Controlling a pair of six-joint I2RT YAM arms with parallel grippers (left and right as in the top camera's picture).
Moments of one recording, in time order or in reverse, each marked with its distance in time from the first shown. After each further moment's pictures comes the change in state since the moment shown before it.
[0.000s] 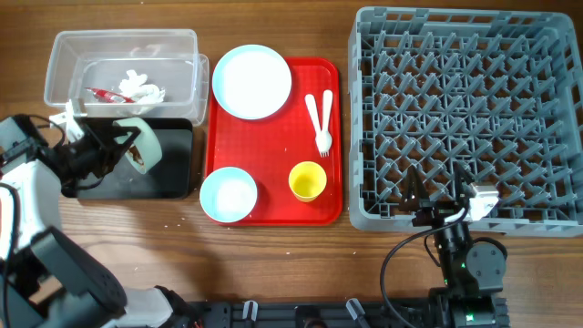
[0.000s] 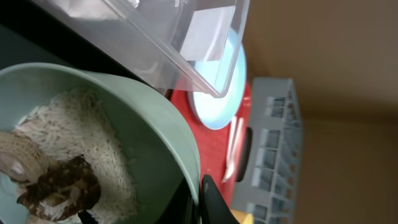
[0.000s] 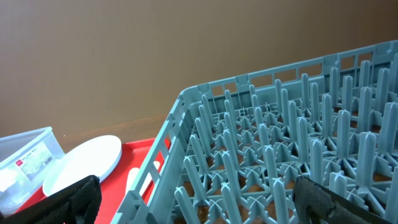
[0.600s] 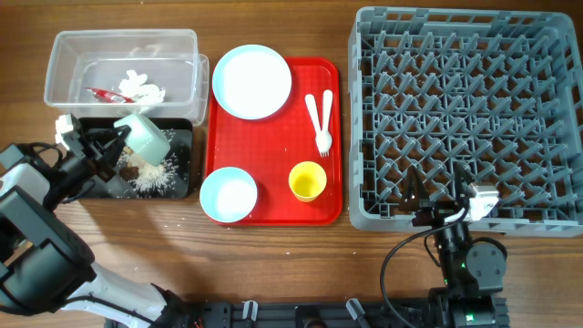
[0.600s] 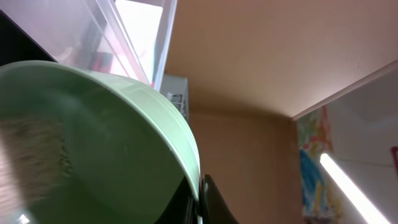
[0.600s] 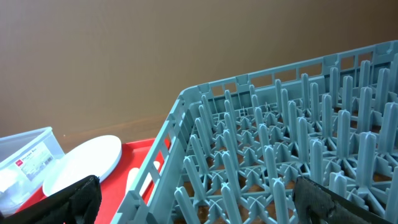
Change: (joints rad) left arm 0.123 0.254 -0.005 -0.012 0.519 0.021; right arm 0.000 0.000 0.000 0.000 0.000 0.000
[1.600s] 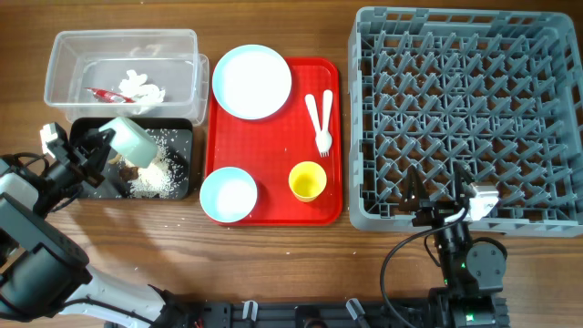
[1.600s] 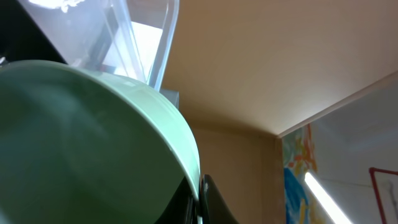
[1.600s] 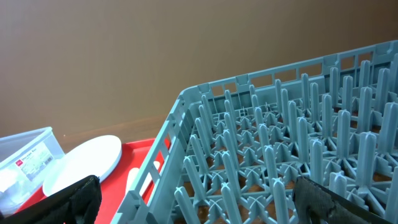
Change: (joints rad) left arm 0.073 0.000 -0.001 0.012 0.013 -0.068; right arm 0.000 0.000 0.000 0.000 0.000 0.000
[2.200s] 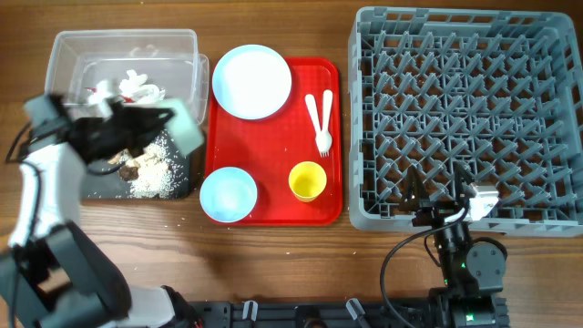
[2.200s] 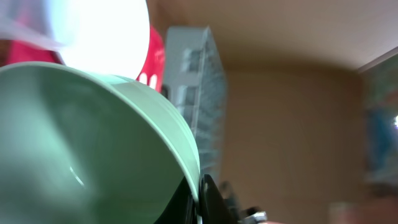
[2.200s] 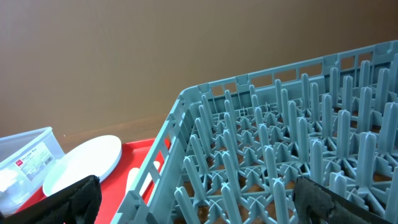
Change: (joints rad) left arm -0.419 -0.272 0.049 0.023 -0.297 -0.127; right arm 0.000 0.000 0.000 0.000 0.000 0.000
